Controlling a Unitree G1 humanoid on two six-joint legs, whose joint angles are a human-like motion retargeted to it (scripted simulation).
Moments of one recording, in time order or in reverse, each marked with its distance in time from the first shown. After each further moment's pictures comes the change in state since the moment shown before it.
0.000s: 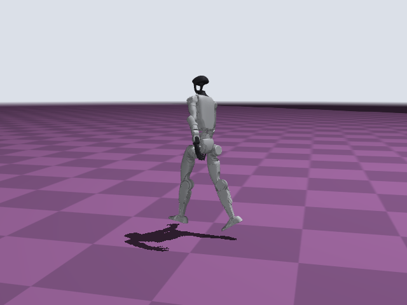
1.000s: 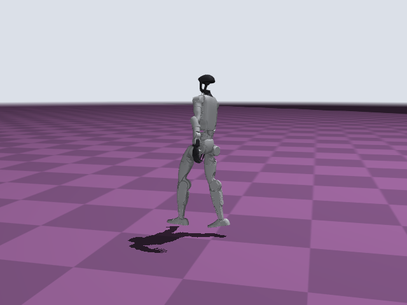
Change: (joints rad) left arm -0.068 0.037 -0.085 0.000 -0.180 -0.025 -0.021; right arm 0.111 -0.001 -0.133 0.067 0.101 0.032 0.042; waist 0.041 0.020 -0.045; left_leg 0.082 0.098 0.080 0.187 -0.099 -0.165; right_leg -0.090 -0.014 -0.084 -0.039 -0.134 -0.001
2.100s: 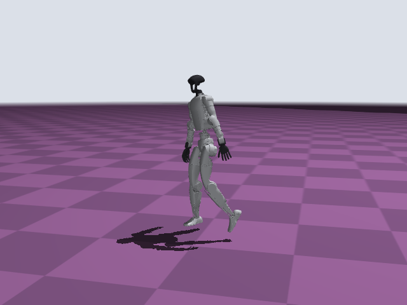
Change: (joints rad) left arm -0.146 0.015 -0.137 0.000 -0.043 0.128 -0.133; right arm 0.224 -0.086 -0.076 0.034 0.008 0.049 -0.005; waist -0.093 -0.121 0.022; left_leg 0.267 -0.244 -0.441 0.409 0.338 -0.146; right_leg -0.304 -0.253 0.080 0.050 -0.028 0.164
